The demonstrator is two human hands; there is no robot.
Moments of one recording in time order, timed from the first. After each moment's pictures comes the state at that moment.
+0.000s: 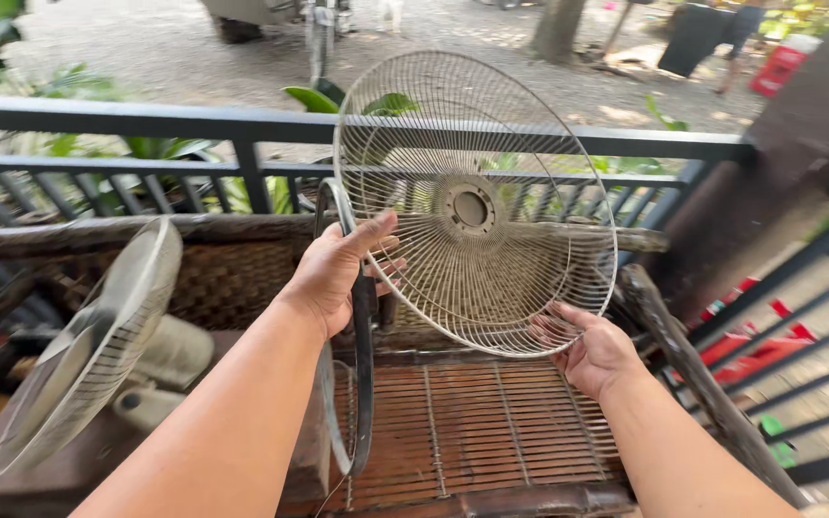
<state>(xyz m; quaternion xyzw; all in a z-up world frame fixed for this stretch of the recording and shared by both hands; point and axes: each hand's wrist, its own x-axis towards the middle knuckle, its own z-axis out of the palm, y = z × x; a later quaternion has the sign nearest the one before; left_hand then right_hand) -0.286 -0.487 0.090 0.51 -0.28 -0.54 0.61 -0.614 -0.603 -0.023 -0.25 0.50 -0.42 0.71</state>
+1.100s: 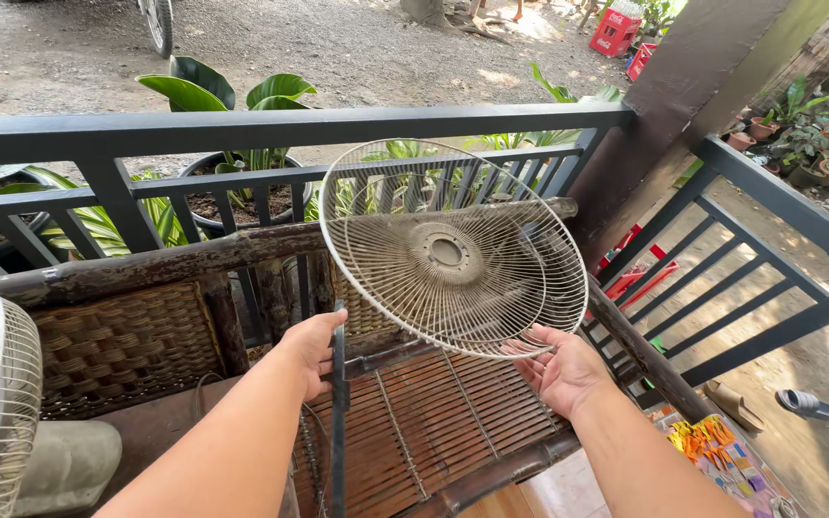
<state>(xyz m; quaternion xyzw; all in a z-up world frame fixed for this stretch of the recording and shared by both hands) -0.269 -0.557 -0.052 0.65 -0.12 -0.66 0.34 -0.625 -0.564 -0.044 -0.12 0.59 -0.47 0.64</state>
